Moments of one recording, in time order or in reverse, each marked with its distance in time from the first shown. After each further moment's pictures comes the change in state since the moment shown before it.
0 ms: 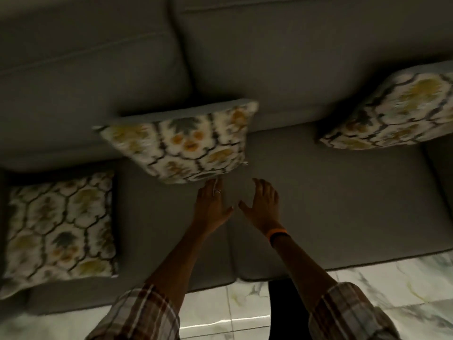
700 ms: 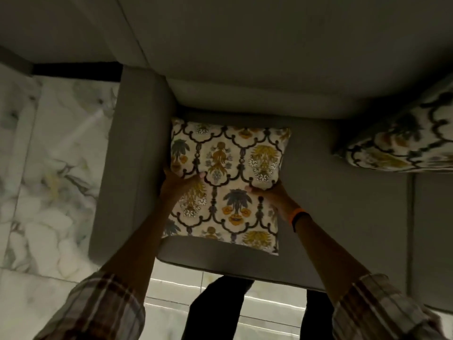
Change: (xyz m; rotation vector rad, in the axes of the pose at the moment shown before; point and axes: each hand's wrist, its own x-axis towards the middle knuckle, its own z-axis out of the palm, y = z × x) left_hand -0.184 -0.623 -0.113 -0.871 0.101 -0.957; right_hand -0.015 -0.407 0.360 0.741 -0.522 0.165
